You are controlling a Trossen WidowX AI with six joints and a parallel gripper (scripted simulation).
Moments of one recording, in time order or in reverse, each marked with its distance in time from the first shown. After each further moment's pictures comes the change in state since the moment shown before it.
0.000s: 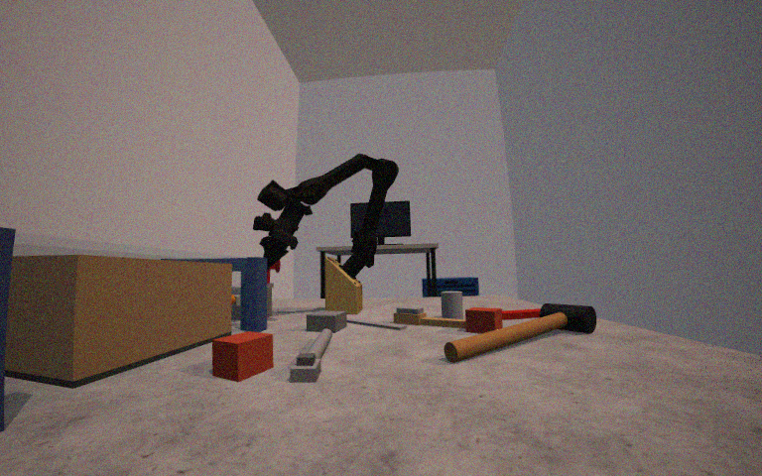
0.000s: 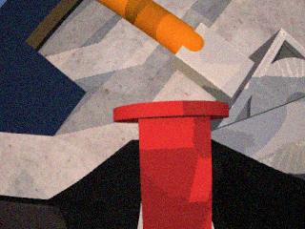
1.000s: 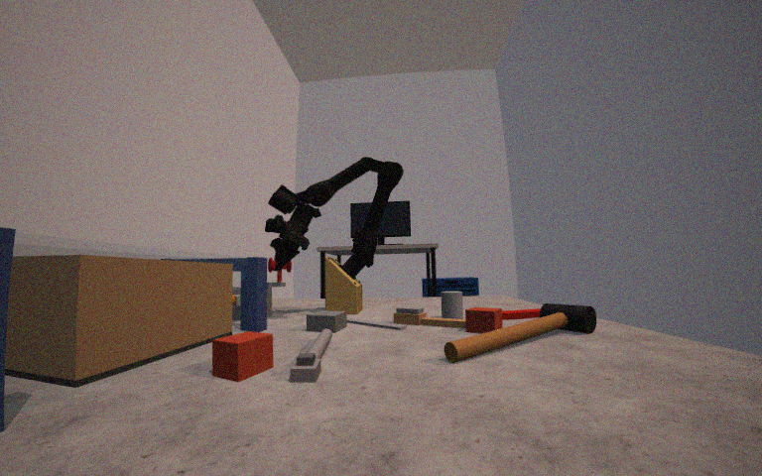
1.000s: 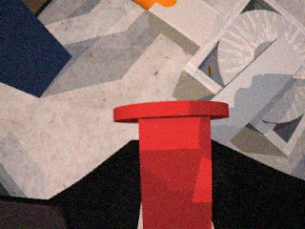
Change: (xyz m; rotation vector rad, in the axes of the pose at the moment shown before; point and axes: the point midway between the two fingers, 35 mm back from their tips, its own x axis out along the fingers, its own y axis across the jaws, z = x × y) arm -0.016 -0.022 -0.033 -0.007 0.006 0.018
